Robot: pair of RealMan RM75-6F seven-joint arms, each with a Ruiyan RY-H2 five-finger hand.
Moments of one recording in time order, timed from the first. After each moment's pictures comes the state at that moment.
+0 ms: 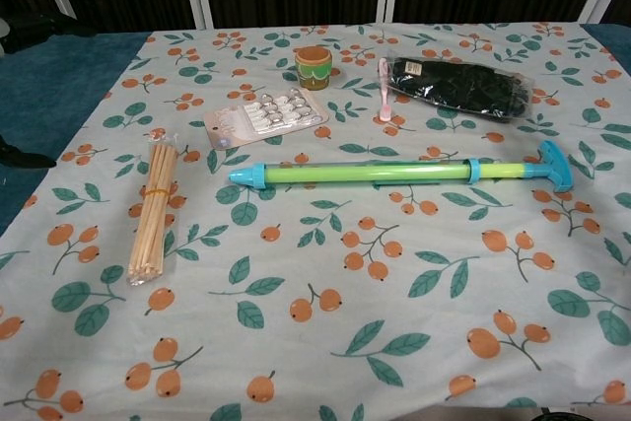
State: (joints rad) left arm -0.41 -1.35 -0.12 -1.77 1.32 1.24 0.50; right arm 0.28 -1.18 0.19 -1.80 -1.34 1.36 -0.24
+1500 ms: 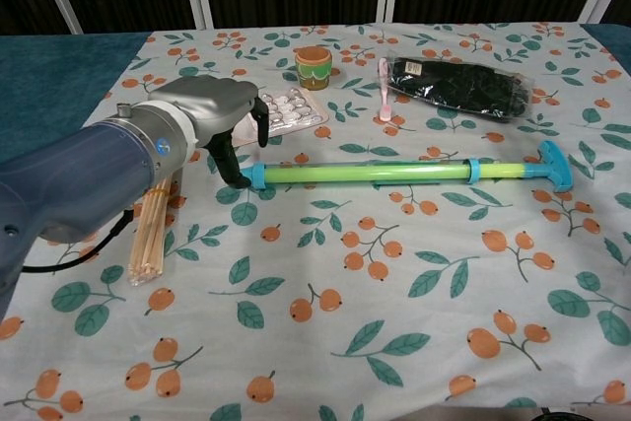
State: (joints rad) left arm -0.87 -1.88 -0.33 -1.51 0.64 1.19 1.04; right arm 0.29 -1.15 0.18 -1.83 -1.32 1.33 -0.14
